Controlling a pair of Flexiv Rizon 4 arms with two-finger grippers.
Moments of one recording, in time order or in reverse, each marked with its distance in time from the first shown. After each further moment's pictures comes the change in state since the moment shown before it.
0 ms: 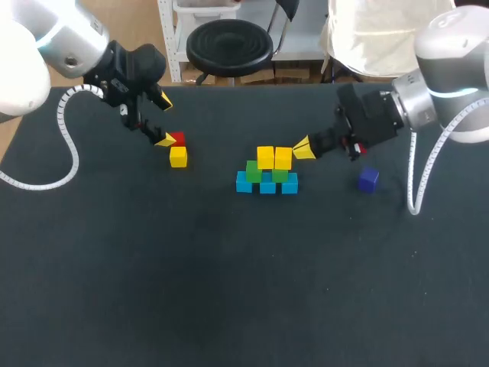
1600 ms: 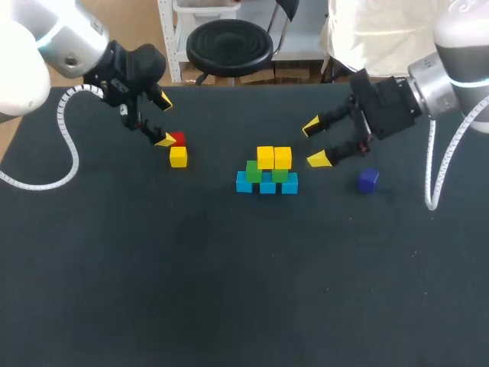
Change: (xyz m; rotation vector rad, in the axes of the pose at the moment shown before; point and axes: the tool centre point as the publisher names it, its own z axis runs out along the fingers) left arm 0.000 0.000 0.000 0.000 0.000 0.000; right arm -0.020 0.022 -0.033 0.018 0.056 0.021
